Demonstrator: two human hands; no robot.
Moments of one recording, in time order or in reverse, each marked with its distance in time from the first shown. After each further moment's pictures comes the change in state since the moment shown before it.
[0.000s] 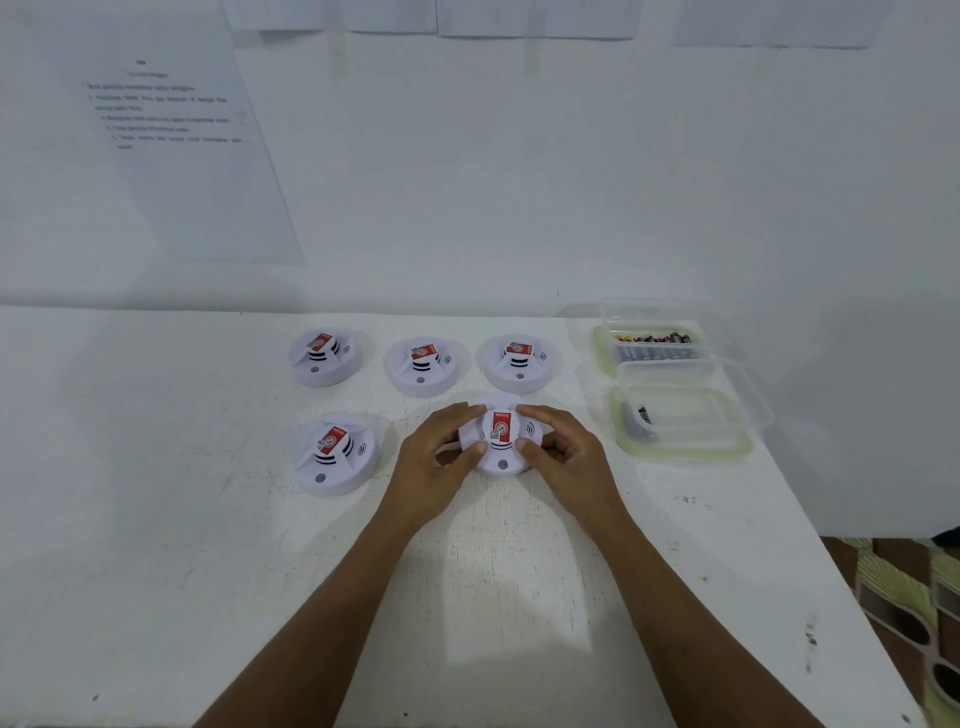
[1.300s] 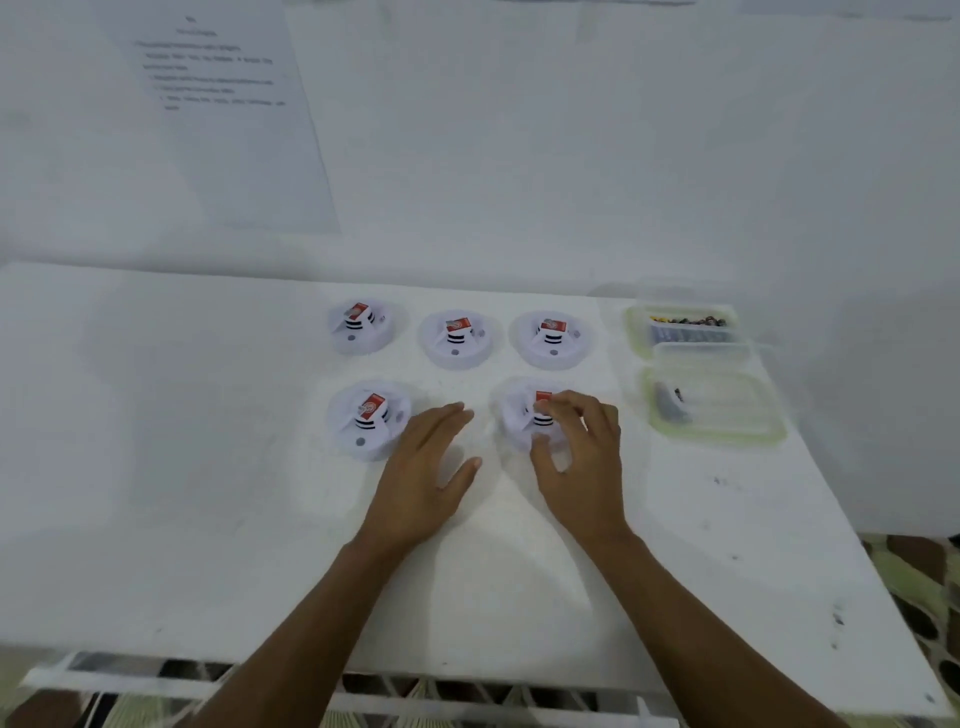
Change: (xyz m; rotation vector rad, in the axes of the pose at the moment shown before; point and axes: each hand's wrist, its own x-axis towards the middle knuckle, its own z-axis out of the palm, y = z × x) left_hand -0.062 0.013 -0.046 0.455 -0.014 0.000; right_hand -0.035 -0.025 0.035 -0.482 0.232 -0.318
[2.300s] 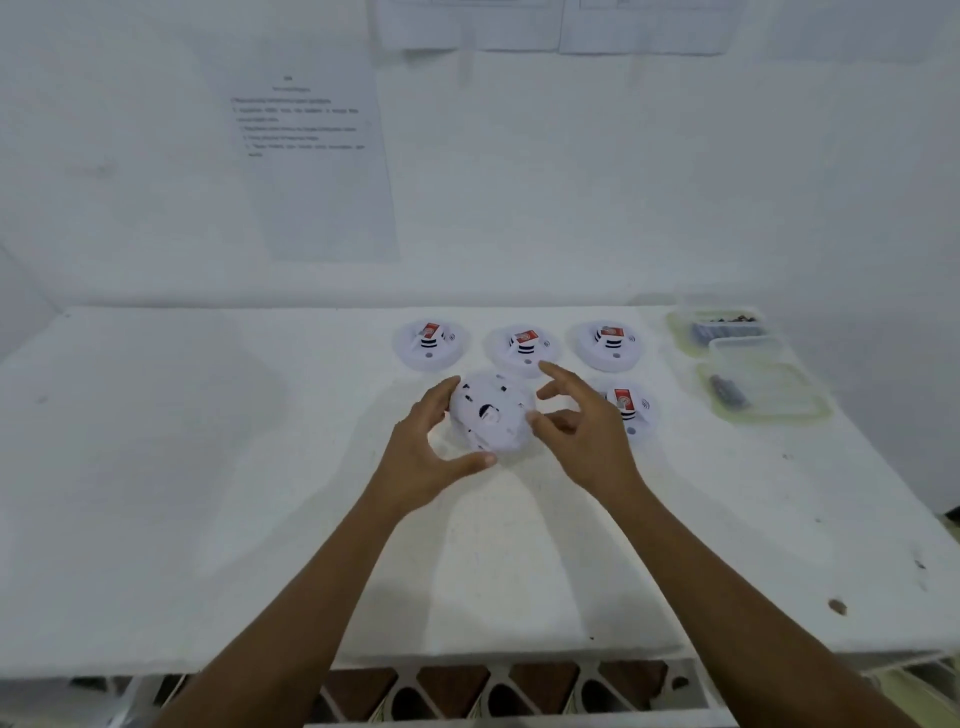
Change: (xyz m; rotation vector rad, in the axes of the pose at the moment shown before) left_hand 0.008 -0.066 -0.111 -0.376 -0.115 -0.104; right_hand 0.018 -0.112 0.050 0.353 -0.205 0.292
